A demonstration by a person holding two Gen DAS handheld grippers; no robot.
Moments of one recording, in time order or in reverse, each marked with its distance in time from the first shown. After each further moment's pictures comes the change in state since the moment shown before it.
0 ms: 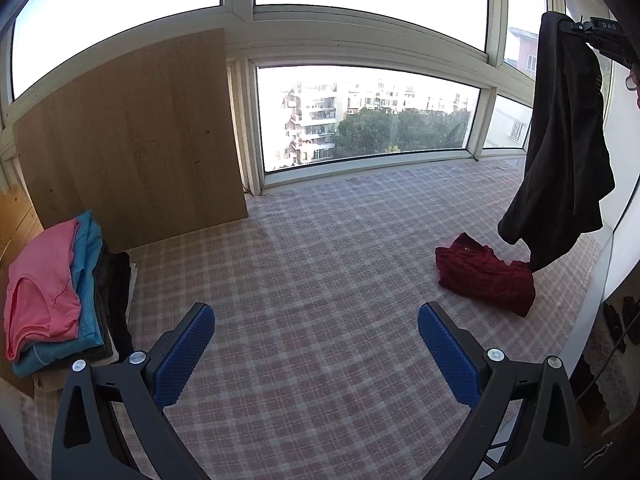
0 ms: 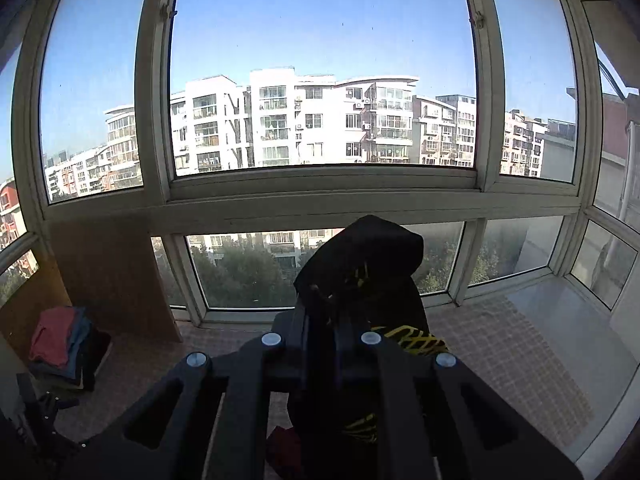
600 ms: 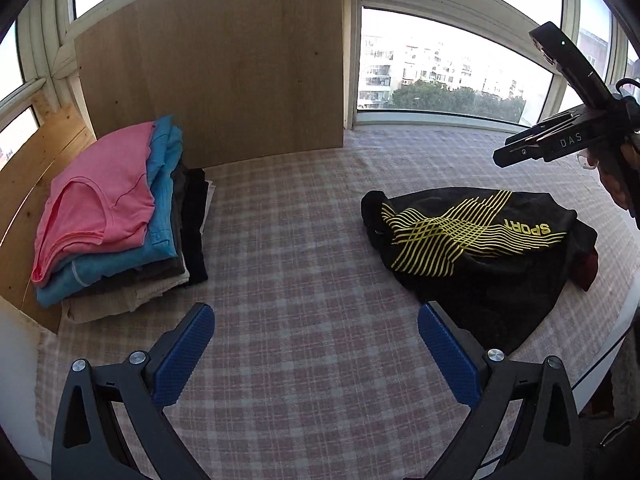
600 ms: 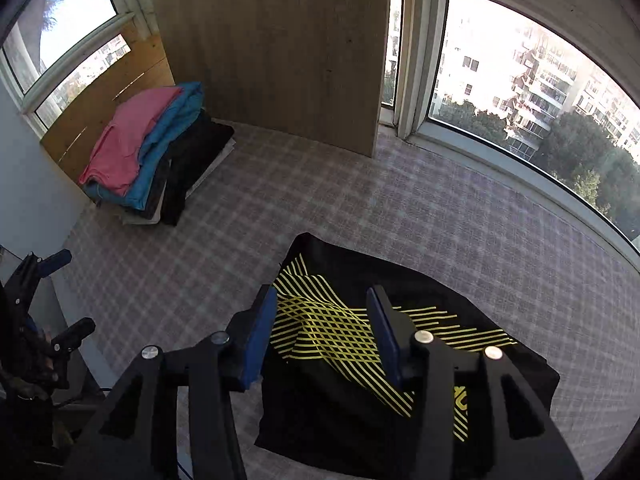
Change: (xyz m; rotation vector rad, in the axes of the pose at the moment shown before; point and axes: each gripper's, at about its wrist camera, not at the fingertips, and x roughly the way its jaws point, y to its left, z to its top) left arm 0.028 0.088 -0.078 -0.109 0.171 0.126; right arm 0.236 0.272 -0.170 -0.357 0.663 0.393
